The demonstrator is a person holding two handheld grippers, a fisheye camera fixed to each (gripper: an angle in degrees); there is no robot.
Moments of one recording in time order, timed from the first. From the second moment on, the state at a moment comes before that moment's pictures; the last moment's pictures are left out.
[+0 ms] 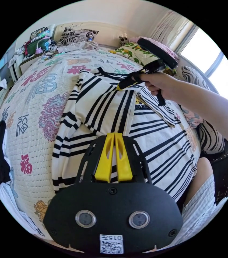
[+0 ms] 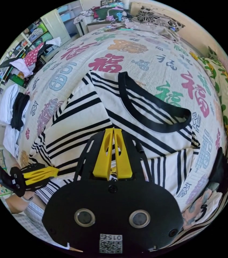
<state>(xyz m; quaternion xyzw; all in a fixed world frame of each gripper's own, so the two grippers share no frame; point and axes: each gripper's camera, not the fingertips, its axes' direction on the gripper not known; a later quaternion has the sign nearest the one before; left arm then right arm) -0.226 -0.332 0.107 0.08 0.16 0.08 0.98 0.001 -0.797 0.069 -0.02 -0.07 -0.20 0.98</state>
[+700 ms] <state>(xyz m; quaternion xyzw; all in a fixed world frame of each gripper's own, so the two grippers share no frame) -0.211 -0.417 0.086 0.05 0.21 0.20 0.95 0.149 -0.737 0.008 0.06 -0.15 -0.23 0.96</state>
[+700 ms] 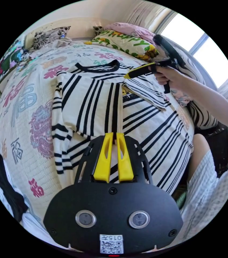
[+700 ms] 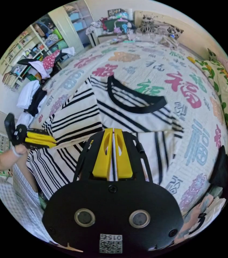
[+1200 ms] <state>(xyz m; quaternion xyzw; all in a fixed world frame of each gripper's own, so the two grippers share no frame) -0.212 -0.662 0.142 0.00 0.07 0.16 0.98 0.239 -0.781 0.045 0.00 -0.08 -0.19 0.98</state>
